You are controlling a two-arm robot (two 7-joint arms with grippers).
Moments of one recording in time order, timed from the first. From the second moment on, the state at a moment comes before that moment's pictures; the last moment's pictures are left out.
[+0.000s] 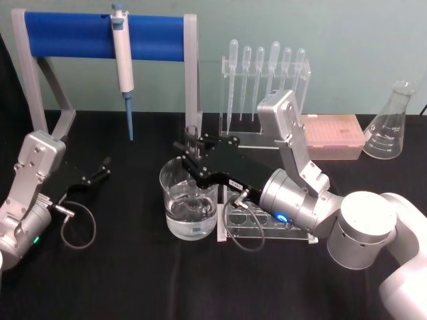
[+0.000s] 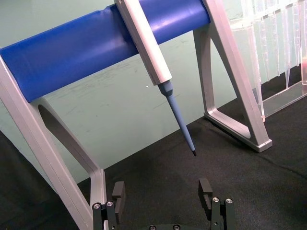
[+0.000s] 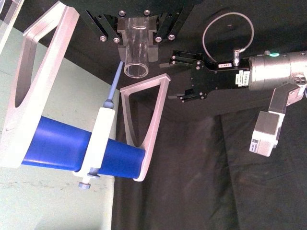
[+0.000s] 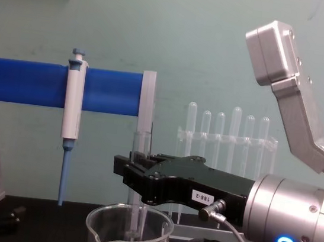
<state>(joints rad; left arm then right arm) -0.20 0.60 0.45 -1.41 -0.25 -0.12 0.03 0.37 0.31 -0.57 -1.50 0.35 0.03 0.42</state>
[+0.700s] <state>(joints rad) -0.20 0.60 0.45 -1.41 -0.25 -0.12 0.03 0.37 0.31 -0.57 -1.50 0.35 0.03 0.42</state>
